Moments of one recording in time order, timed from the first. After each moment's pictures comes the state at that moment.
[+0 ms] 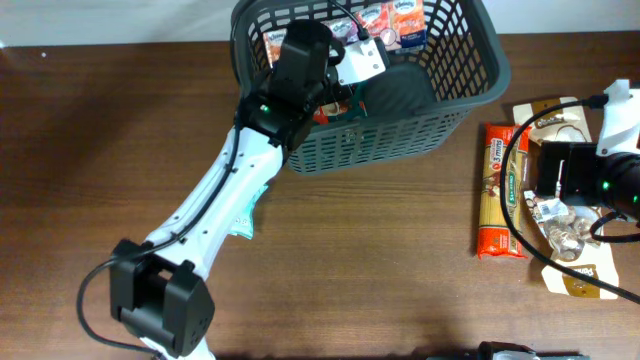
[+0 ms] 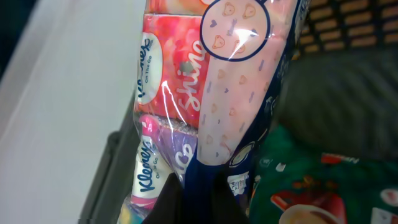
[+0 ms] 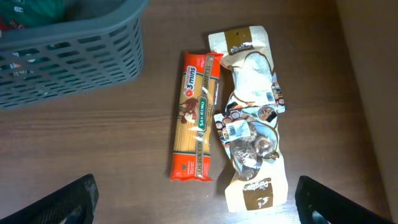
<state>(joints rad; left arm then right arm) -0.49 1.85 1.68 -0.24 -0.06 0.87 -0.12 1.30 1.95 -1.57 0.09 -0.07</state>
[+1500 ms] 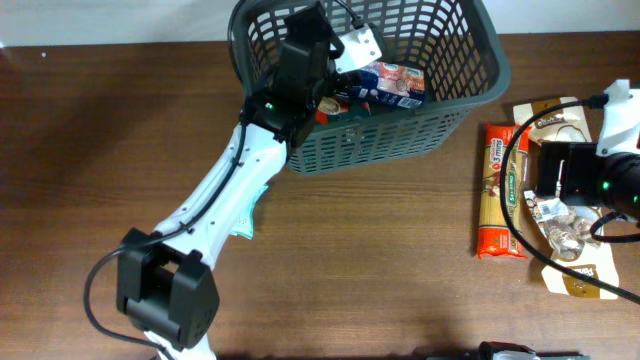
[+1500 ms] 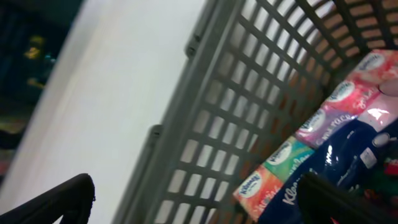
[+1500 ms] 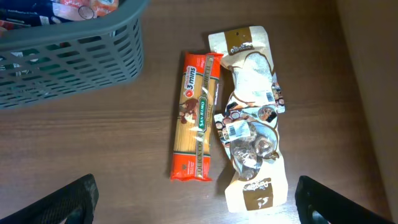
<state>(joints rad) -0.50 1.87 1.68 -0.12 -0.18 0.89 -0.12 1.30 1.95 -1.57 0.09 -0.07</state>
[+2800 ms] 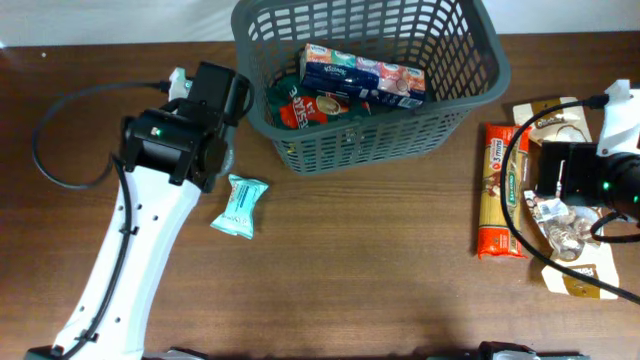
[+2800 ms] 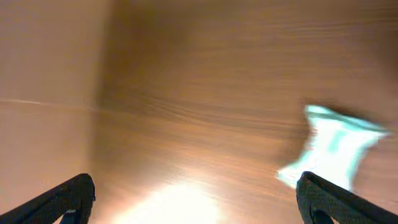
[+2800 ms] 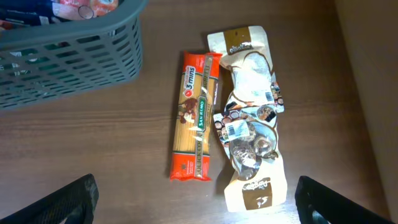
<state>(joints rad) -0.32 1.54 1.70 -1.38 -0.68 -0.21 -0.12 1.30 1.95 -1.57 0.09 -0.07</state>
